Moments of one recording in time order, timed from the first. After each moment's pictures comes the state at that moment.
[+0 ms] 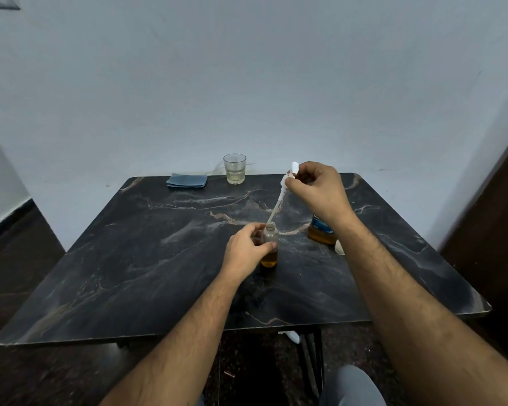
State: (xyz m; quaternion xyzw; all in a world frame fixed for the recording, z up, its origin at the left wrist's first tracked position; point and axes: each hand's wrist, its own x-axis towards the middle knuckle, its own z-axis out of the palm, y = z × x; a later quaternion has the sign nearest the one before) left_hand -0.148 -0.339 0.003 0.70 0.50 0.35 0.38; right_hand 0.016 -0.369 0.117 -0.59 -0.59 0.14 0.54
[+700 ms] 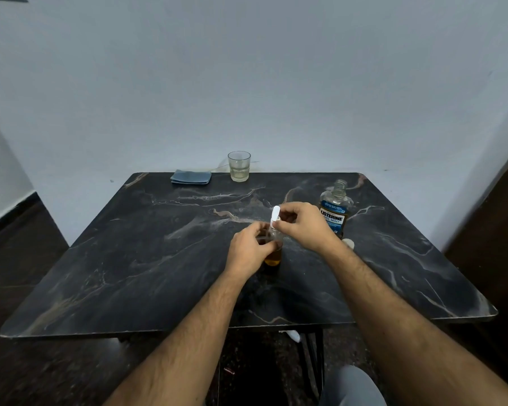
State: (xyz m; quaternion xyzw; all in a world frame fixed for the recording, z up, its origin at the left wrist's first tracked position) left_hand -0.148 -0.338 -0.002 0.70 0.49 0.36 0.37; right_hand 0.004 -0.364 0.057 -0.63 -0.68 0.15 0.36
